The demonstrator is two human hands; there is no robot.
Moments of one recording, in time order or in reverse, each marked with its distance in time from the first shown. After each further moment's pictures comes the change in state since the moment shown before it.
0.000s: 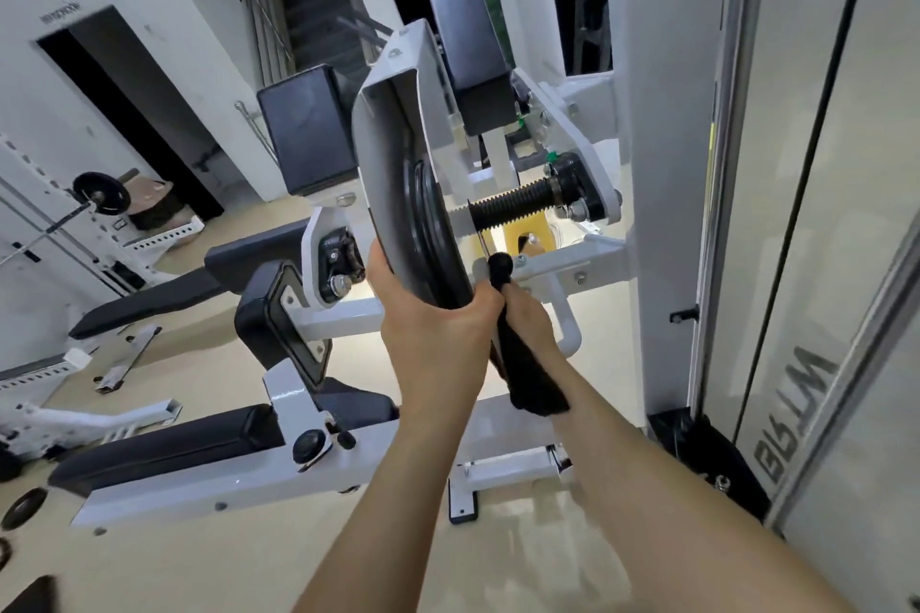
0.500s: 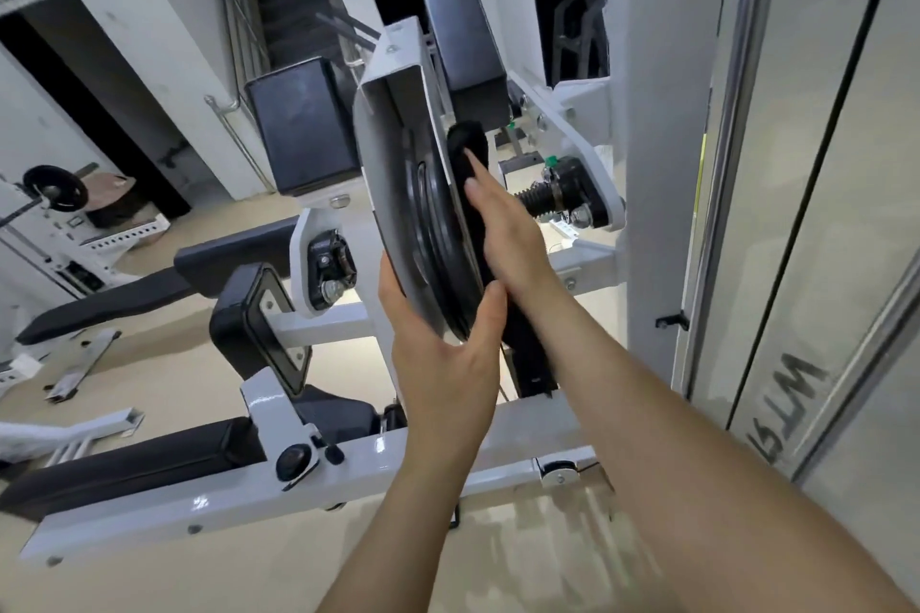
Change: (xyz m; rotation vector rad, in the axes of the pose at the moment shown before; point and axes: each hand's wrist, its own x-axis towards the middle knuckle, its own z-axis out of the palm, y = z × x) left_hand -0.008 -0.012 -0.004 -0.113 -0.094 0.069; right_hand -0.001 -0.087 0.003 0.071 -0.069 -0.482
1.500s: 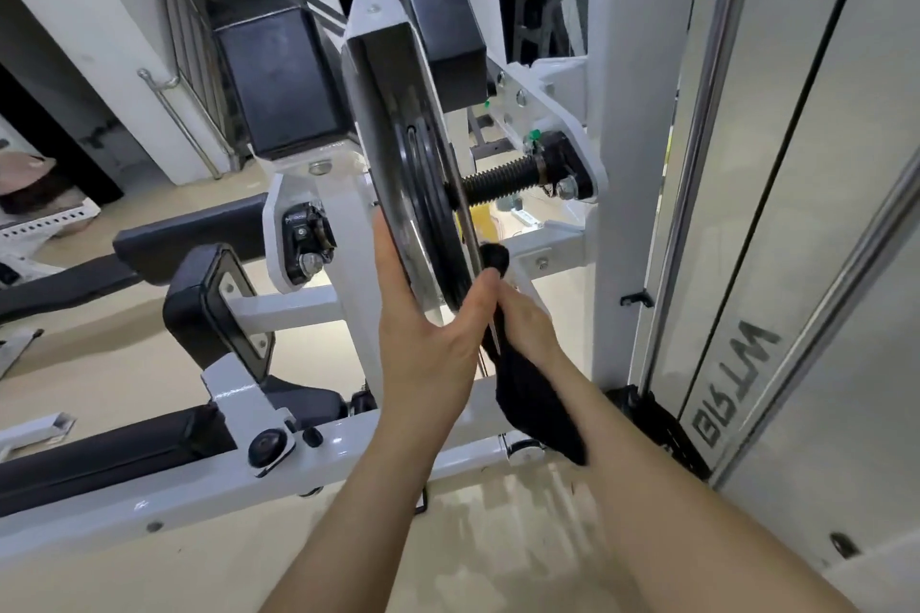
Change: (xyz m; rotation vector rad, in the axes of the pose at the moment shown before) left_hand -0.001 -0.001 -0.022 -0.064 -0.193 -0.055; right_hand -0.074 0.055 -0.006 -0.124 0.150 0.523
